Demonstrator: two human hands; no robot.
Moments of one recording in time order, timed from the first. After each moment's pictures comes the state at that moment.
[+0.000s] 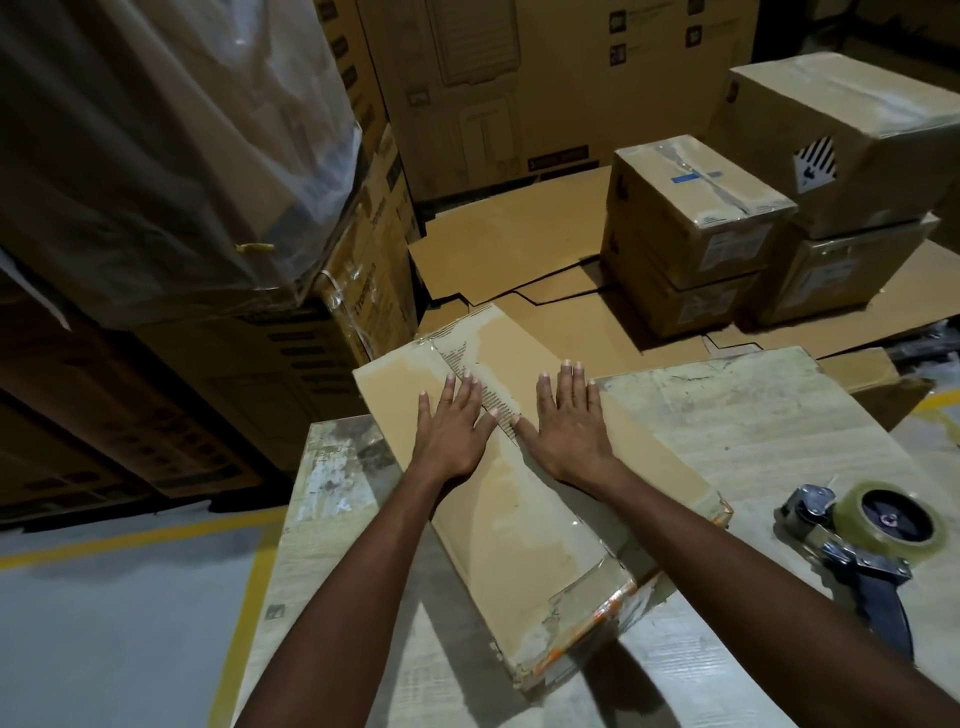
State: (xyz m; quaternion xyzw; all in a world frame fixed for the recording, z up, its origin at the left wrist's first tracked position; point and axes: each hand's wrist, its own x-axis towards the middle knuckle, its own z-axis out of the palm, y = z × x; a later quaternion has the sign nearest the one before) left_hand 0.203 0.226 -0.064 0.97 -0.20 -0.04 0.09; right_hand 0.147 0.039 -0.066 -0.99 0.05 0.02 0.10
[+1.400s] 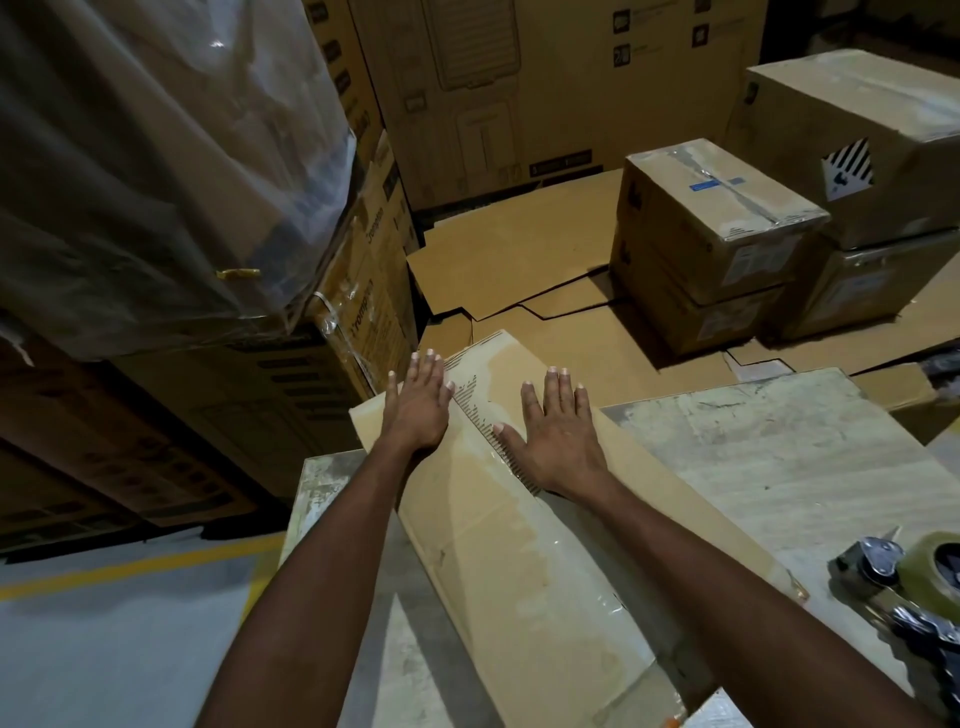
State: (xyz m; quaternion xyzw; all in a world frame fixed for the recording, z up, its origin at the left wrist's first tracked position) left_hand 0.343 0.258 -0.059 0.98 -0.16 -0.03 0.08; right_hand 0.226 0.058 -0.073 -0.99 0.03 -0.01 0.09
